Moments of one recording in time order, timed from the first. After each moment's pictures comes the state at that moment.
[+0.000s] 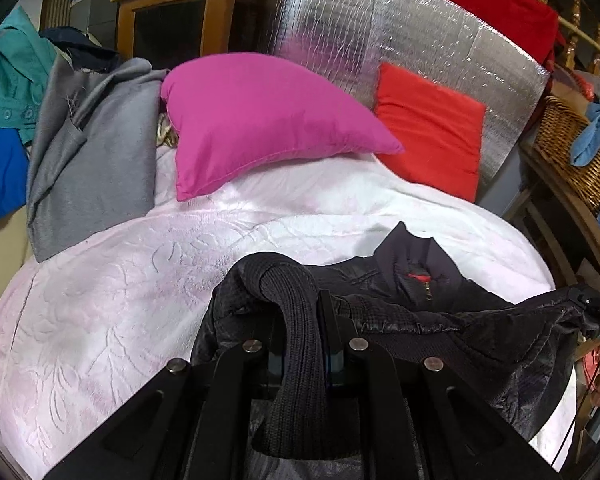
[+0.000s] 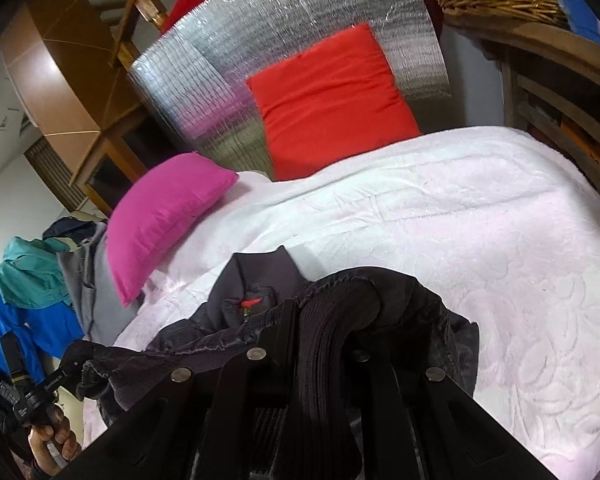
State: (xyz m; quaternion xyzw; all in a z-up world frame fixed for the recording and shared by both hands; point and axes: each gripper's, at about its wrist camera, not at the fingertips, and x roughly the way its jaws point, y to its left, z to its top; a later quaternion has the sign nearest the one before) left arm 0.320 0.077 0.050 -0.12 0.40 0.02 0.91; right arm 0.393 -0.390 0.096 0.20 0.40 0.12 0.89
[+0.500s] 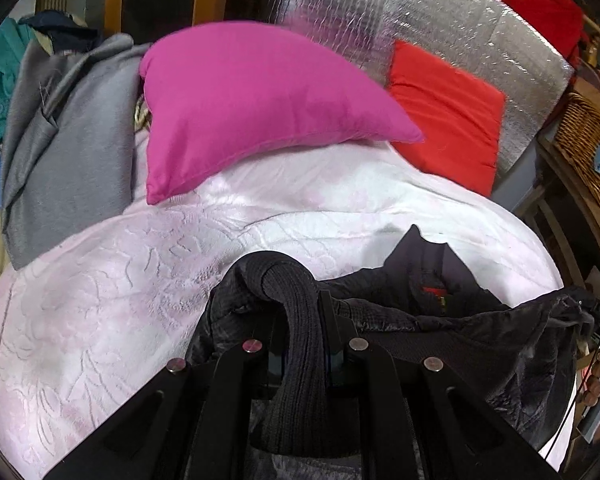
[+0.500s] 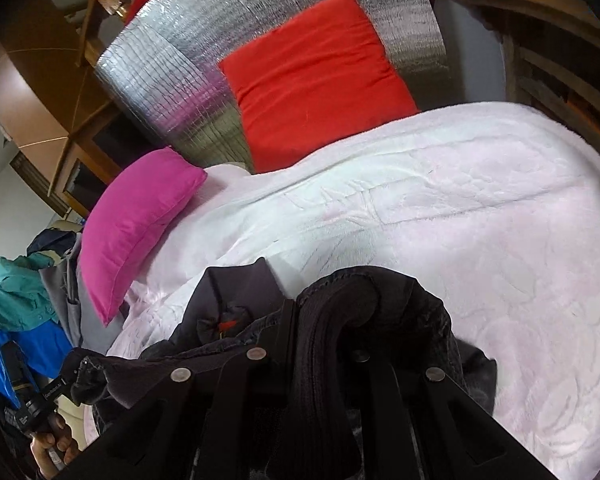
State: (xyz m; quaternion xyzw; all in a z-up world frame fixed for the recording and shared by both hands) left arm 0.388 0.080 0.024 -0.13 0.44 0.02 0.89; right arm 0.466 -0.392 0.062 0.22 0.44 0.11 0.86
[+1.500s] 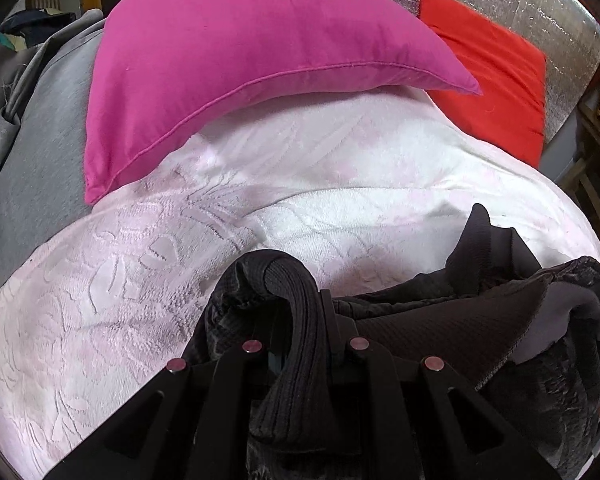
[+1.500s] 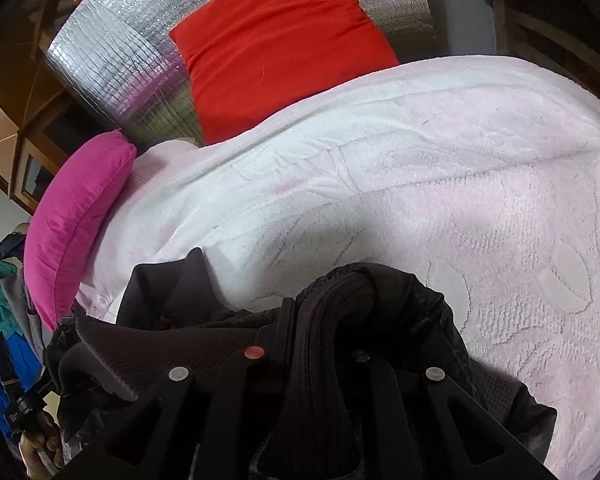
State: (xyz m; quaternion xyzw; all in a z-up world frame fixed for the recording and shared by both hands) left arm 0.456 0.073 -0.047 -0.08 0.49 0.05 0.87; right arm 0.520 -0.383 -0.020 0.22 0.48 0.07 0.85
